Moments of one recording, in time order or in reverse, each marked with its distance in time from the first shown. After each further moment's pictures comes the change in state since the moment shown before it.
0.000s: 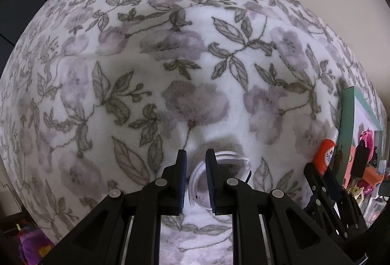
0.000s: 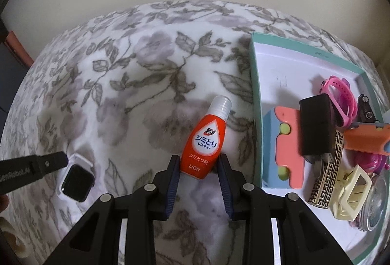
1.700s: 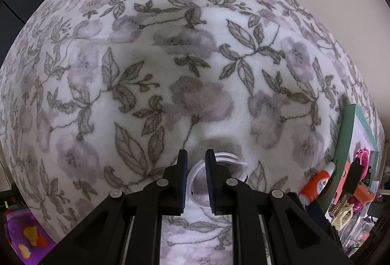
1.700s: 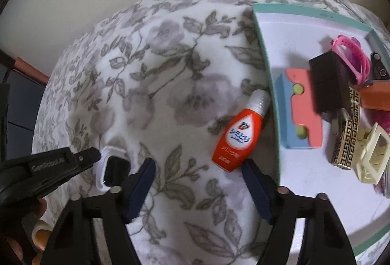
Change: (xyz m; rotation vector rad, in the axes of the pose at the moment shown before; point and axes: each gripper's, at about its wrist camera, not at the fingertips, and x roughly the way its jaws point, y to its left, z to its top) left arm -0.008 0.015 -0.003 -0.113 0.011 -0.020; right arm -0.008 -0.004 -0.012 0.150 0.100 0.174
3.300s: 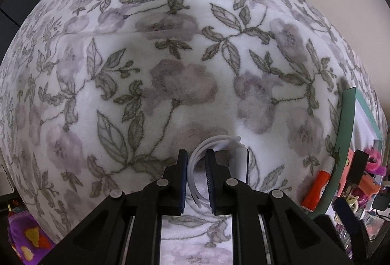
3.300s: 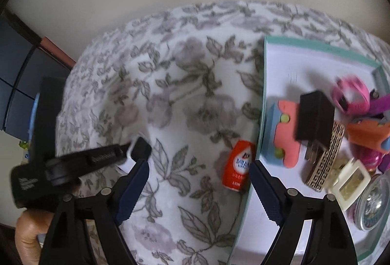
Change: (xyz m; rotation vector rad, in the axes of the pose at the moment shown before) left arm 0.015 -0.024 -0.019 0.044 0.026 0.004; right arm -0.042 -0.015 0.011 -0.153 0.014 0.115
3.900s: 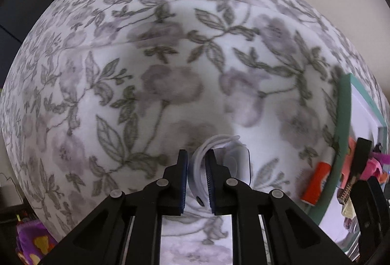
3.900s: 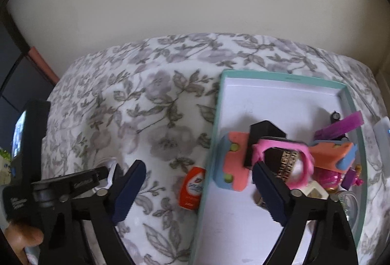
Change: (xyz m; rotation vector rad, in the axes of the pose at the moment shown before) left arm -0.011 -0.028 -0.012 0.055 -0.044 0.059; right arm -0.031 -0.018 0.003 -0.023 -0.190 -0.132
